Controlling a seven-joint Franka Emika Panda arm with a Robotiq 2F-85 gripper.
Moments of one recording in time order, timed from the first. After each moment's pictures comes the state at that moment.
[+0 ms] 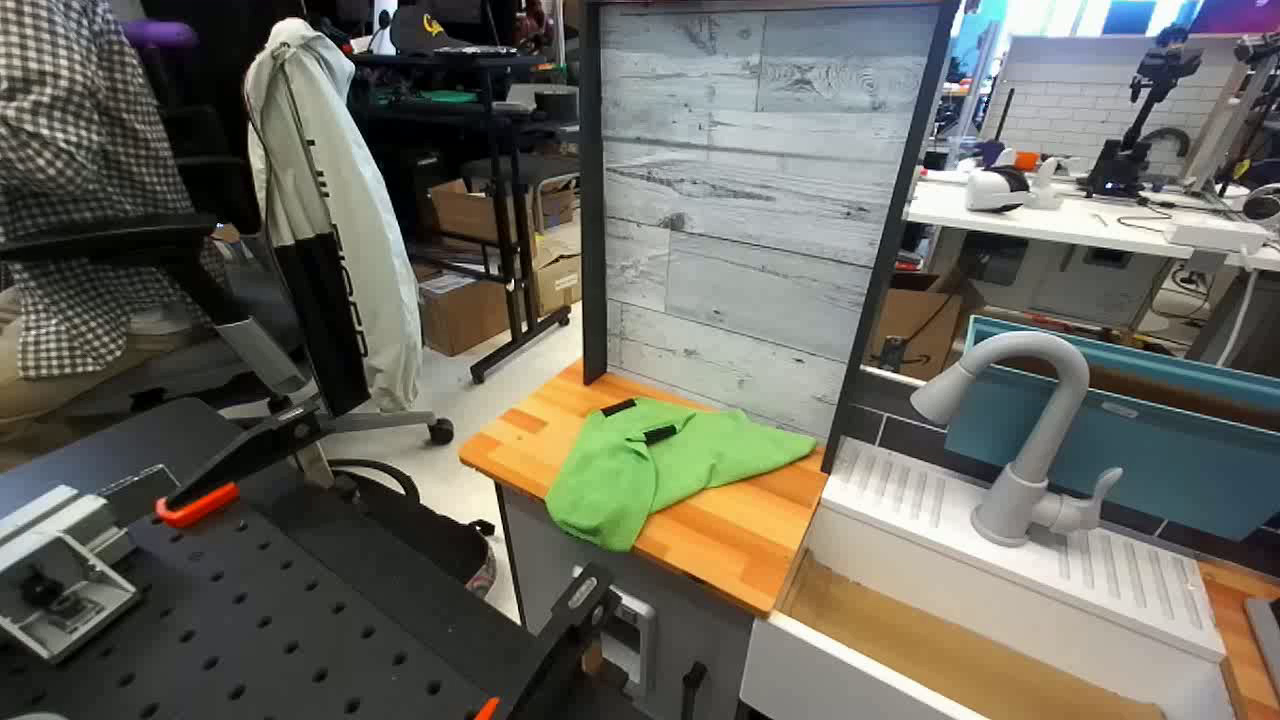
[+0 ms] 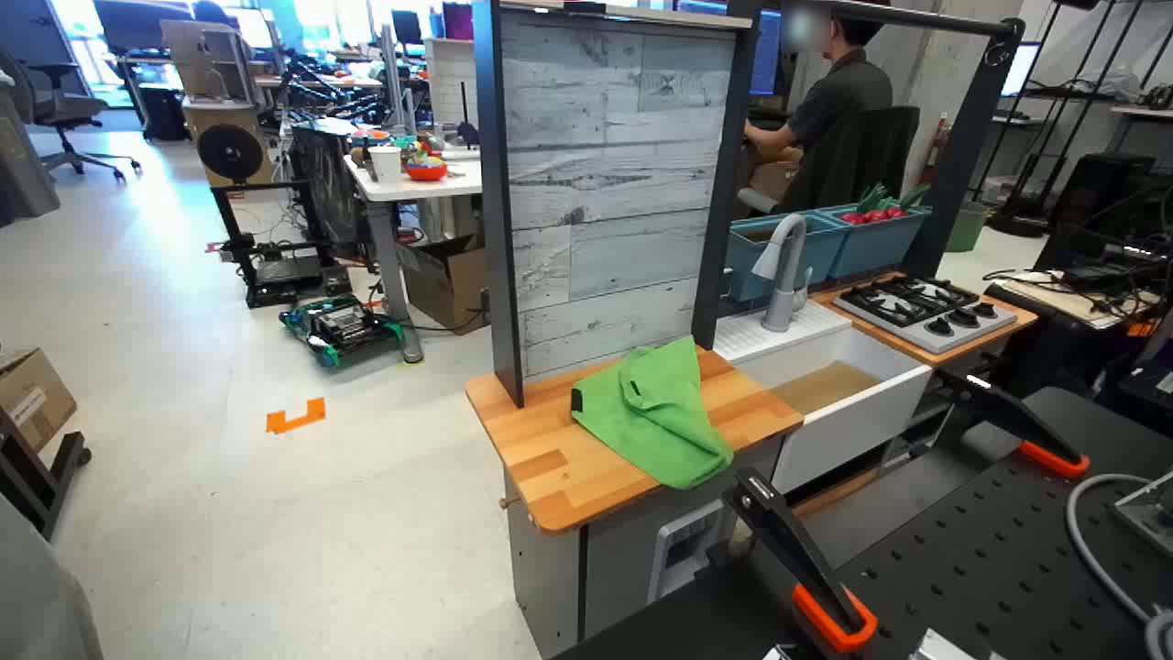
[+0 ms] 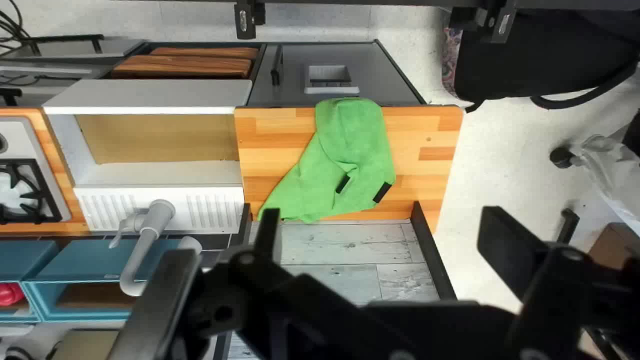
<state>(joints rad) -0.01 -0.69 -0.08 -2.80 -0.03 2.35 -0.13</state>
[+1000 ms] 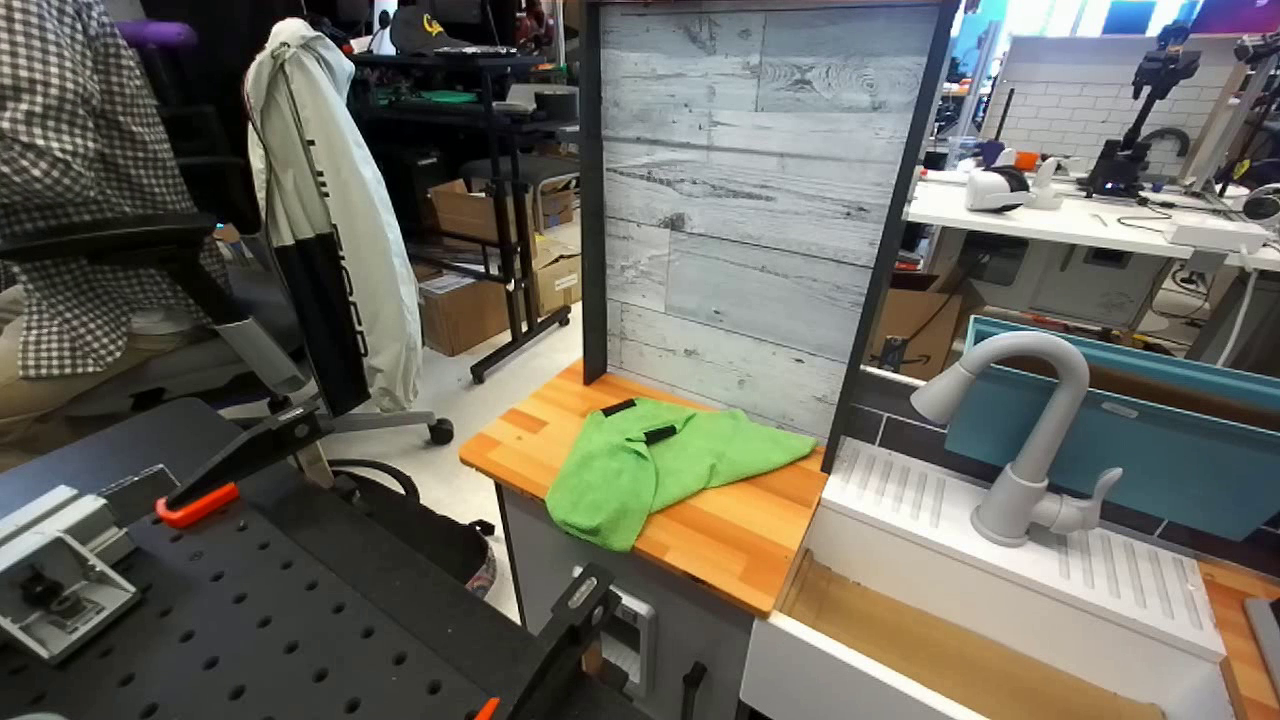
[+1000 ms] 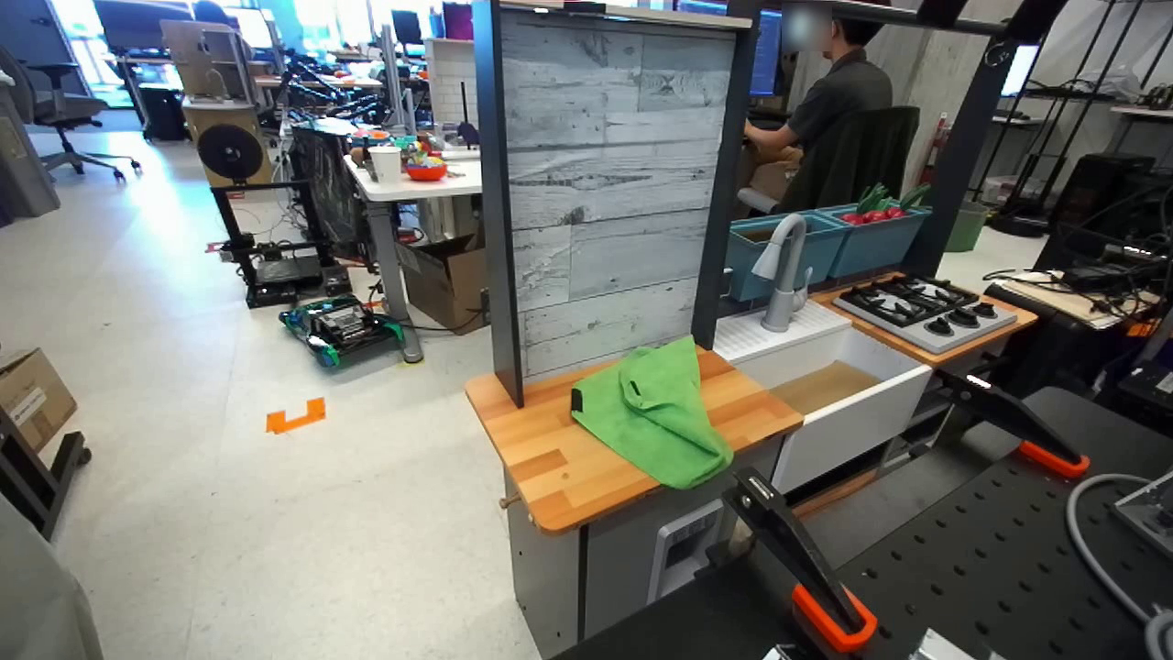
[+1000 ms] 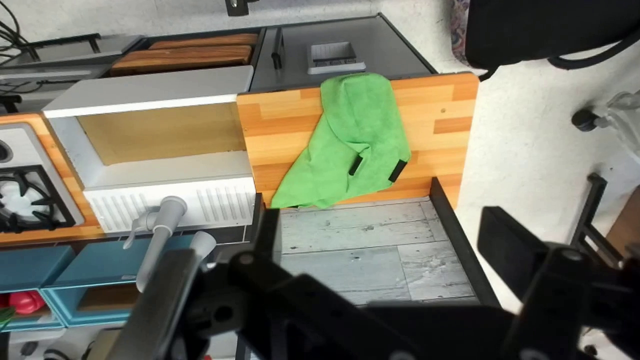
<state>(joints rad) -0.01 -0.58 -0.07 -2.79 -0.03 2.49 -0.04</state>
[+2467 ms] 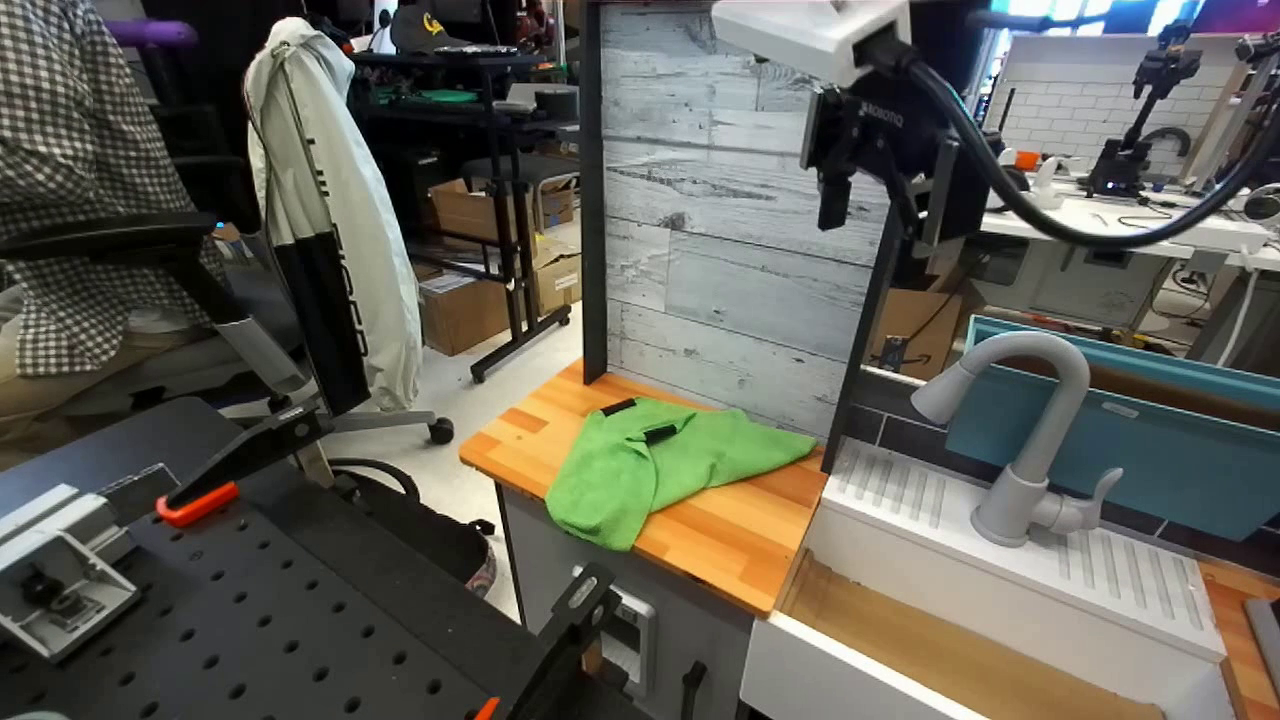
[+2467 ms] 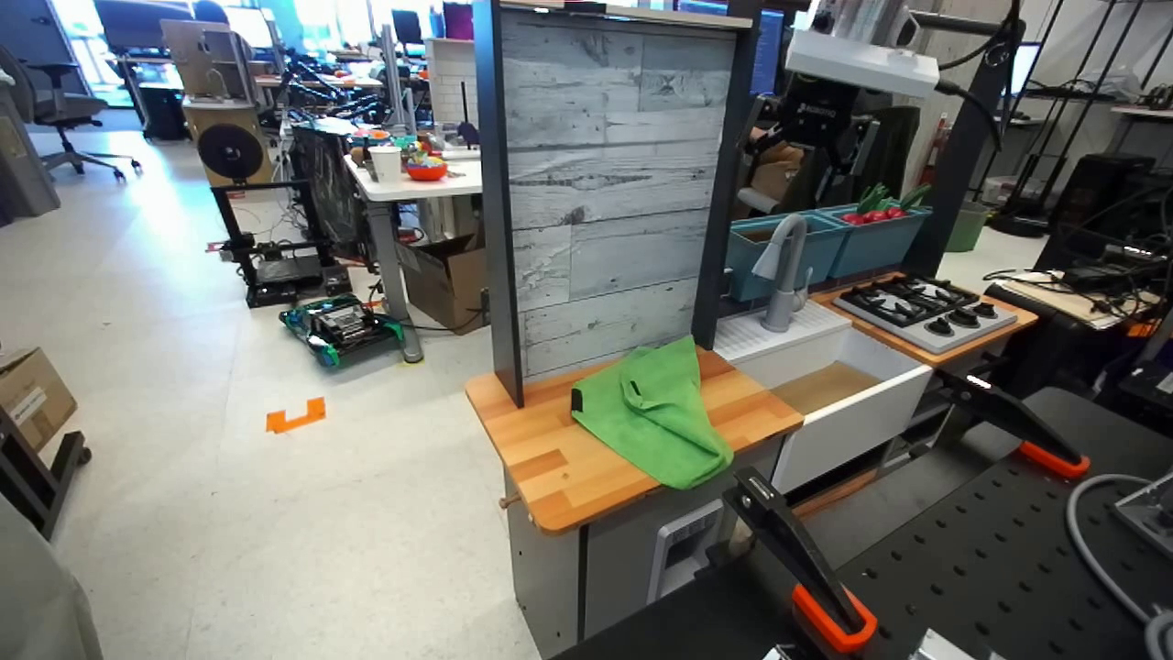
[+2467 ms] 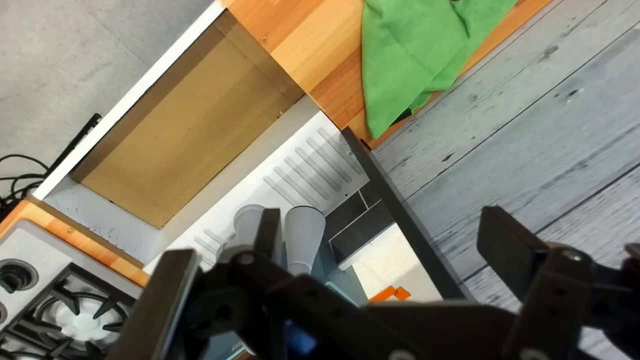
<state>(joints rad) -0.14 0.51 -0.11 -1.93 0.18 2.61 0.29</state>
